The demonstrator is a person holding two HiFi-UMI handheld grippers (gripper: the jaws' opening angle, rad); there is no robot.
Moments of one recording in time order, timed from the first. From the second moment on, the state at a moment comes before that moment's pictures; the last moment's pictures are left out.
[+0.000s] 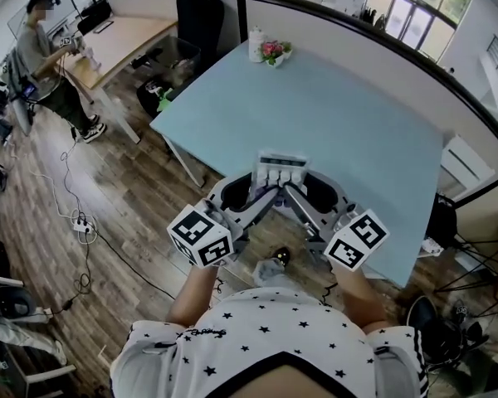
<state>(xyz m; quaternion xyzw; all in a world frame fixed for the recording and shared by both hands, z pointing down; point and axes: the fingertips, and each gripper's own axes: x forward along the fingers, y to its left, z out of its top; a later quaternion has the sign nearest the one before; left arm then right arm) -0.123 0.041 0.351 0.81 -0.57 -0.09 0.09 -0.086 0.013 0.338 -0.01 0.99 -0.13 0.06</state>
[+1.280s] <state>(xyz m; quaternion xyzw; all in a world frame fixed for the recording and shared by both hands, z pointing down) -0.104 -0.137 0.365 0.87 -0.48 -0.07 0.11 -0.061 -0.156 0.353 -0.13 0.98 -0.14 0.08</state>
